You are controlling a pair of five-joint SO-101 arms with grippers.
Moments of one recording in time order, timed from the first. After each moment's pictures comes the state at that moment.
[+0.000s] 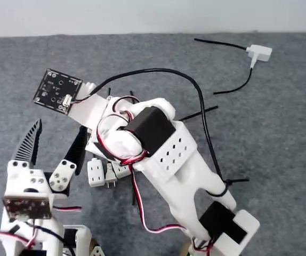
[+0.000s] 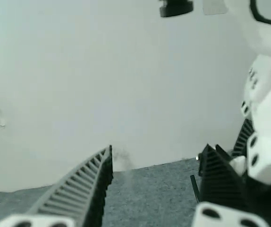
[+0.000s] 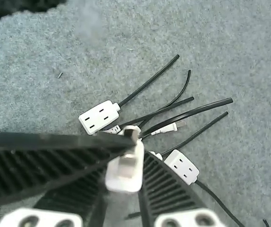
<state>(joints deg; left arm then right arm) -5.0 -103.7 62.4 51.6 -5.9 -53.0 1.4 -39.9 100.8 22.0</state>
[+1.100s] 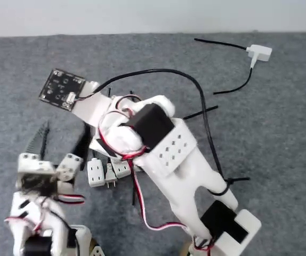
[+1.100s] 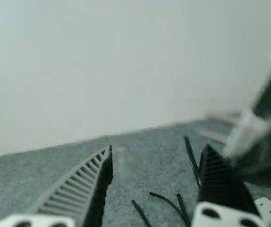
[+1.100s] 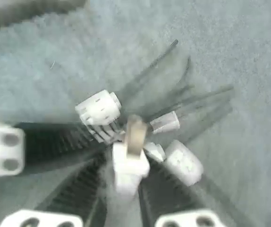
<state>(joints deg) -4.9 -103.7 71.4 51.1 -6.5 -51.8 1.4 -37.8 100.8 22.0</state>
